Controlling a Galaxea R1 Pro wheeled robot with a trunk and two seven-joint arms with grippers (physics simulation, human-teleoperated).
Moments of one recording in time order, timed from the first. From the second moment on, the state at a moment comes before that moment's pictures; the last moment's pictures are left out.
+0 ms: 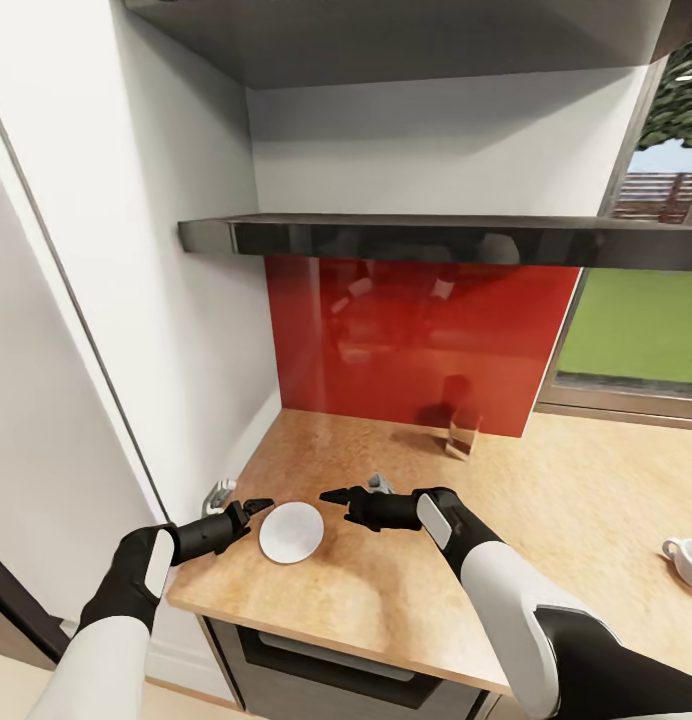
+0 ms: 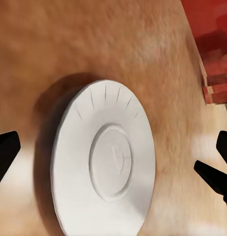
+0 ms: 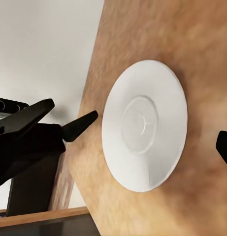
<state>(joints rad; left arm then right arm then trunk) -0.66 -0.06 0.58 -0.80 0.05 0.85 -0.65 -0.92 0.17 -0.17 -0.32 -0.21 0.70 0.67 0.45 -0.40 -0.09</state>
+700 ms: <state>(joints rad) -0.66 -0.08 0.56 -0.71 0.06 0.85 -0.65 -0.92 0.17 -0.17 -0.32 -0.21 0.70 0.67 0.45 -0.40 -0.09</state>
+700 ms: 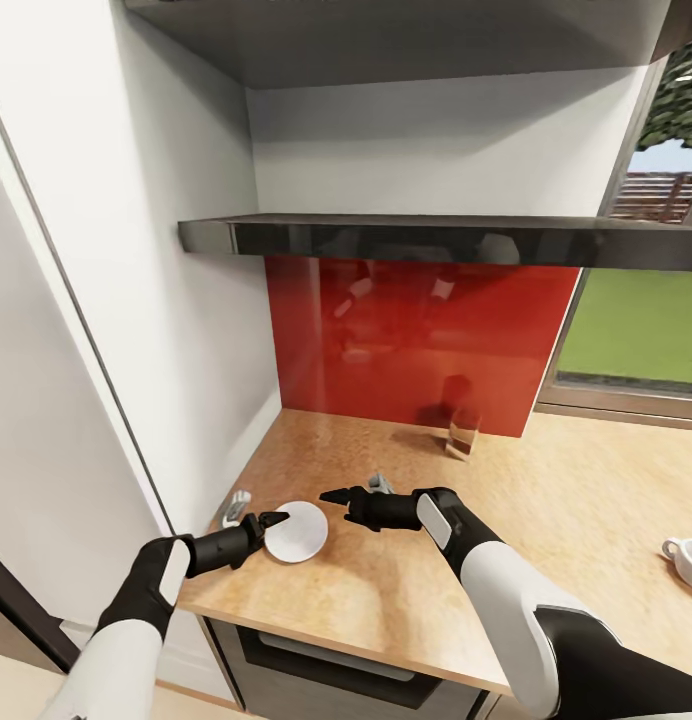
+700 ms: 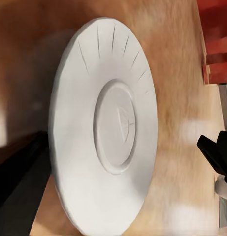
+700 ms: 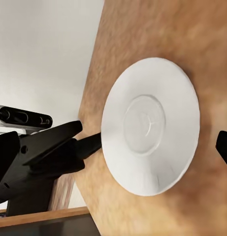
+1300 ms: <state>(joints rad) -0.66 -0.10 0.56 -0.71 0.05 0.85 -0.65 -0.92 0.17 -0.17 -0.32 -0.20 0.65 0.66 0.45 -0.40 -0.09</state>
